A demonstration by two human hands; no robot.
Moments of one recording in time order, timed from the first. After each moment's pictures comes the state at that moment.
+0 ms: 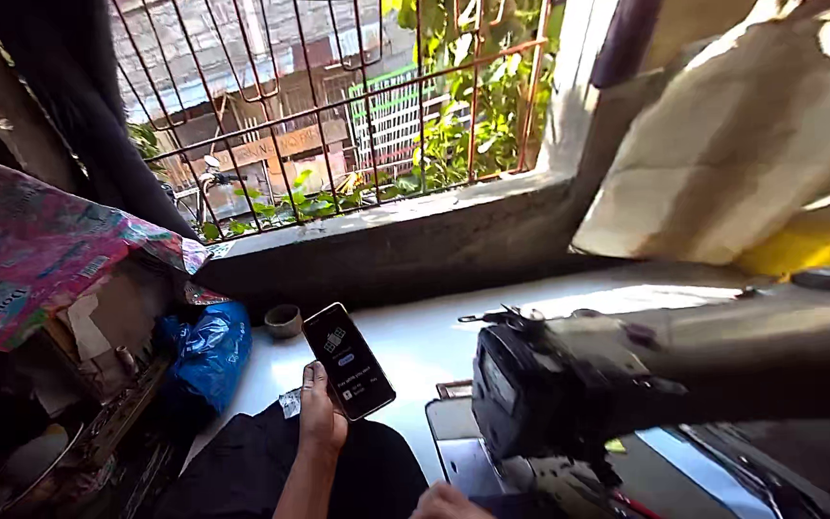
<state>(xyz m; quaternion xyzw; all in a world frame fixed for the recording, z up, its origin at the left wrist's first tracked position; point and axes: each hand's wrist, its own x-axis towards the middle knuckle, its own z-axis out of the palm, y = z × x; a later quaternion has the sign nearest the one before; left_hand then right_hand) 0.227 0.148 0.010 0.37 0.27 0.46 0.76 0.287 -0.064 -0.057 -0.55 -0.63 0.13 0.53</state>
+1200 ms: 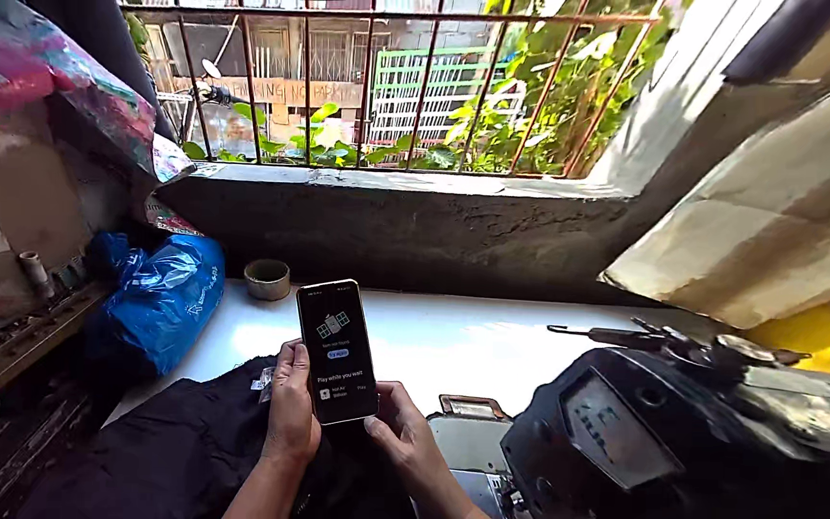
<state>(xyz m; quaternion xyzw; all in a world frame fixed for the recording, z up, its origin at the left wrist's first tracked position) 0.223 0.161 -0.015 0.36 0.26 0.50 0.75 0.327 0.059 -0.063 -0.58 -0.48 0.23 0.61</state>
